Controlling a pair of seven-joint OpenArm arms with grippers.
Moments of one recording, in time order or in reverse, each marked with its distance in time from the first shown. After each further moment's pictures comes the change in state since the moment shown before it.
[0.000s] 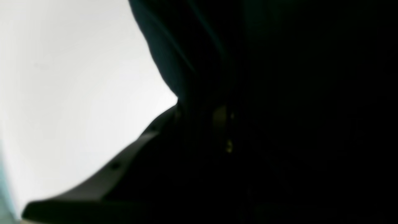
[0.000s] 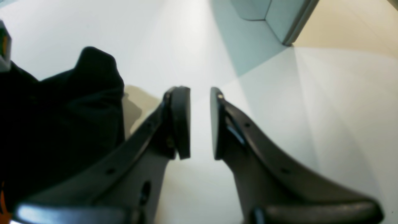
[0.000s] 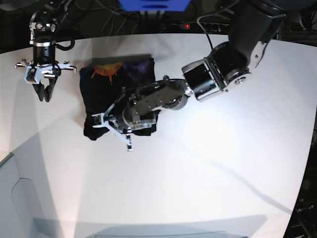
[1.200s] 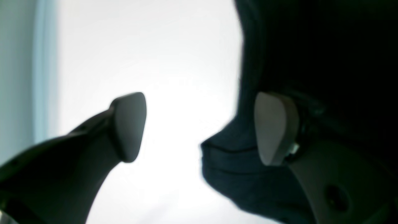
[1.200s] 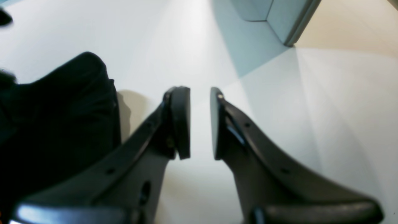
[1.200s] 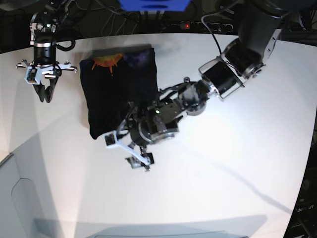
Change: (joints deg) left arm 0.7 -8.2 -17.1 21.0 1.3 -2.0 4.2; right arm 0.3 -0.1 -0.3 0.0 0.0 0.0 0.0
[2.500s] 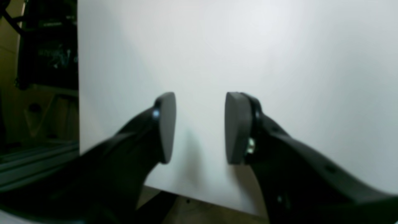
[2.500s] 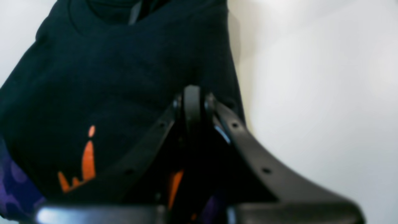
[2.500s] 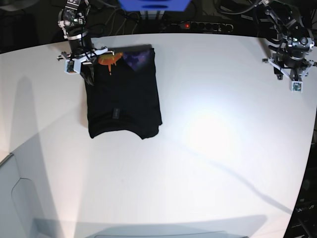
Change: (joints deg) left arm 49.1 1.9 -101.6 19.5 0.6 -17.8 0.4; right arm -5.1 0.2 -16.3 -13.4 1.2 0.0 2.3
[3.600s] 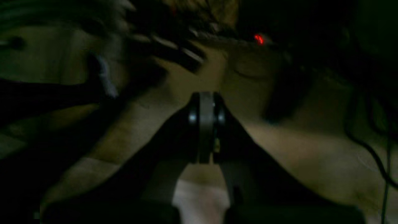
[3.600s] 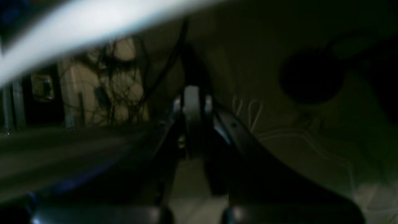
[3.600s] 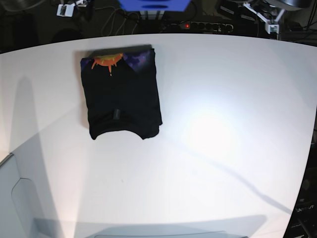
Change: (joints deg) left arm 20.1 11.5 -2.5 -9.0 -0.2 -0.5 -1.4; right arm -24.8 1.9 1.5 -3.5 12.6 0.0 -1.2
